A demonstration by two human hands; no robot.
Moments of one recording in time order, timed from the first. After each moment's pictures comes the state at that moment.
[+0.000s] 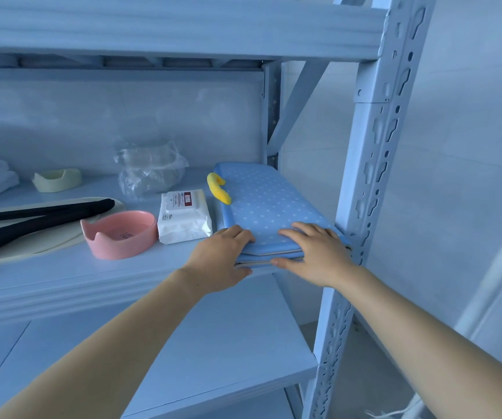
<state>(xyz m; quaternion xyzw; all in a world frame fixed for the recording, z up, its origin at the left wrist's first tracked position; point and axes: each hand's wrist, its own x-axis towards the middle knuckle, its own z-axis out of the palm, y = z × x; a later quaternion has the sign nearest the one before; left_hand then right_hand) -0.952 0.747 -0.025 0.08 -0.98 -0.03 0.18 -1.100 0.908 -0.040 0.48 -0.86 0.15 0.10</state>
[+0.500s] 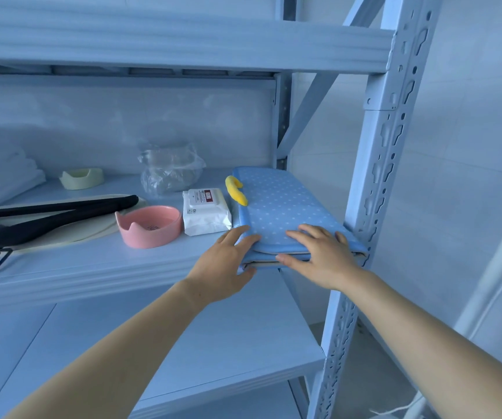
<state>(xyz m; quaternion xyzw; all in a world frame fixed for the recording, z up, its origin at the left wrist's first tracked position) -0.898 0.748 -0.042 0.08 -0.97 -0.07 0.22 -1.053 0.913 -0.040 0.45 -0.87 0.16 0.10</state>
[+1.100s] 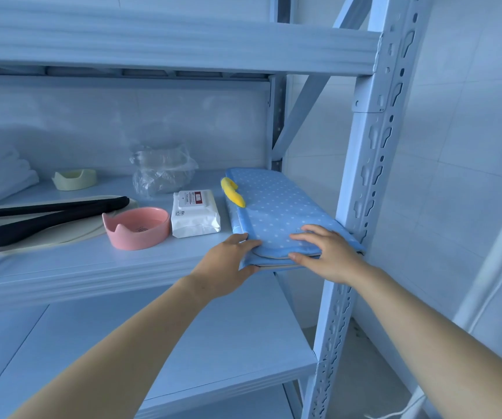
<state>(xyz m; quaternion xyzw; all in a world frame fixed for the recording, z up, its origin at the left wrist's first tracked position) -0.926 0.765 -0.037 0.13 -0.97 -0.12 0.16 -1.096 0.938 -0.041 0.47 -0.84 0.28 0.02</state>
